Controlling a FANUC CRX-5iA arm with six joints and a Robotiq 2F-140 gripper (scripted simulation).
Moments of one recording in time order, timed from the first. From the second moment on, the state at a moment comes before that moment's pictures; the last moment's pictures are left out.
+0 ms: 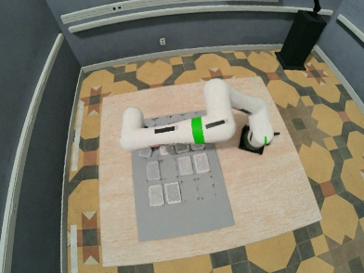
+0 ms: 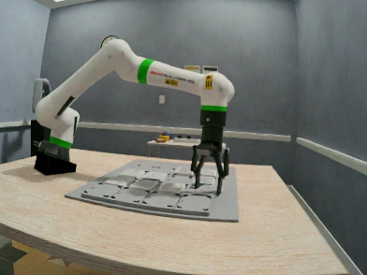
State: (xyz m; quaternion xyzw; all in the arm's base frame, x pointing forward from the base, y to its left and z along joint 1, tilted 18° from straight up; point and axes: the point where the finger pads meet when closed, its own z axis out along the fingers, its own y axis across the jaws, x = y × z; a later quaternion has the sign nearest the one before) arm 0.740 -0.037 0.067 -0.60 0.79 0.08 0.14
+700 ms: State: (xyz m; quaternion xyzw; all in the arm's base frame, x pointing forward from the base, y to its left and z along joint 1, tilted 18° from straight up) arm 0.740 -0.037 0.067 -0.60 0.79 0.08 0.14
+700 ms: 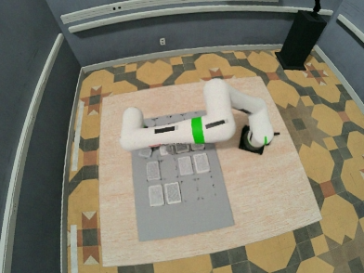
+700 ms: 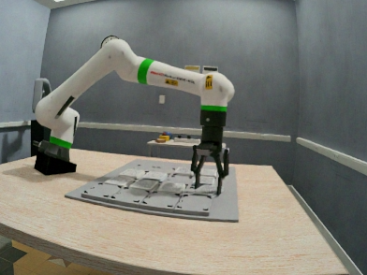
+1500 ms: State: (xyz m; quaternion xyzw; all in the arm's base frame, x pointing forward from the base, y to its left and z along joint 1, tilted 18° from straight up) arm 0.739 -0.037 0.069 -0.60 0.79 0.08 0.14
